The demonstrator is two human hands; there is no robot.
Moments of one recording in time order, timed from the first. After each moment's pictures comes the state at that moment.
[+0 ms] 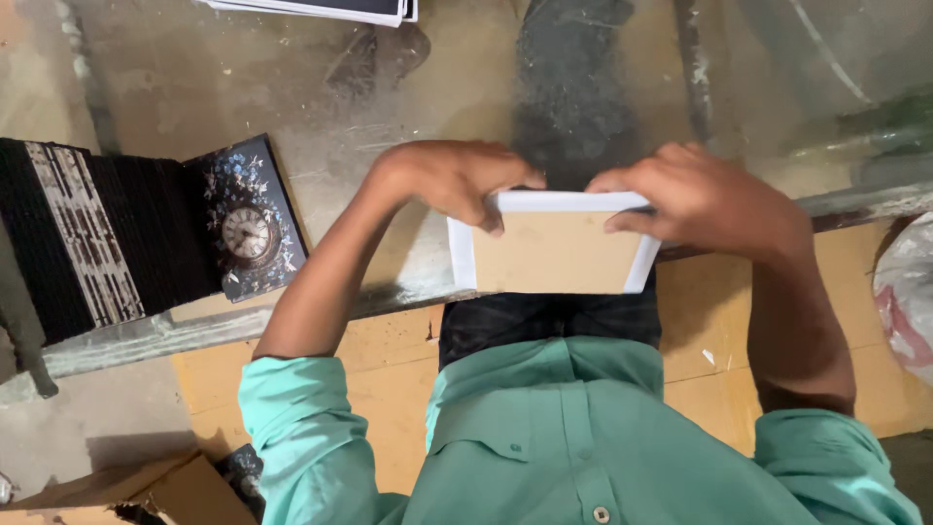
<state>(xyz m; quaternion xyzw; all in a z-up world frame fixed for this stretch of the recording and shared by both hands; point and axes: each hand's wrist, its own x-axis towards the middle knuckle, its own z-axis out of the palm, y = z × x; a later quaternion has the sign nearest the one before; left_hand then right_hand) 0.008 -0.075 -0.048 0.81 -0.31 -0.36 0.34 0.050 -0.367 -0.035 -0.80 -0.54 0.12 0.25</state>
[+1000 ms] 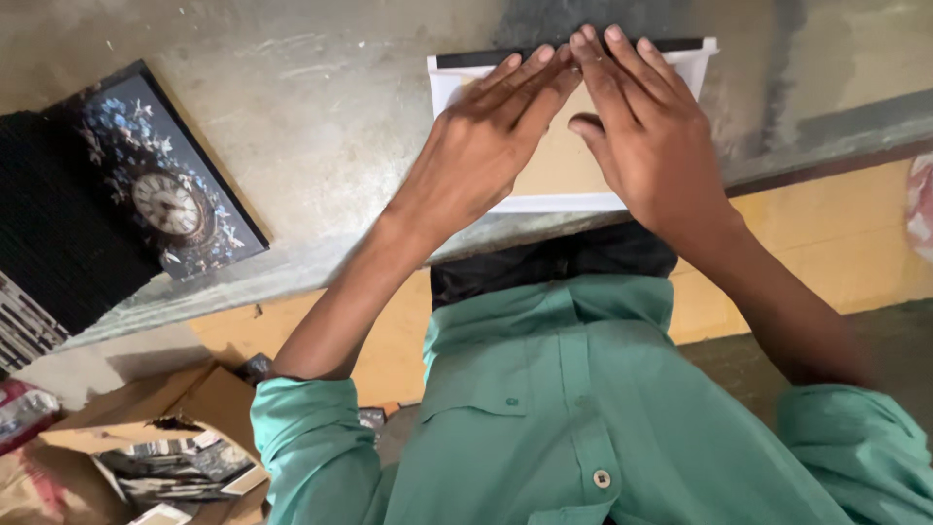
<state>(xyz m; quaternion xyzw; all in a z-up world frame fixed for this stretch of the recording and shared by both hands) -0.043 -0.114 -0.130 0.94 -0.19 -0.02 0.29 0.021 -0.330 -0.113 -0.88 -0.43 0.03 0.22</state>
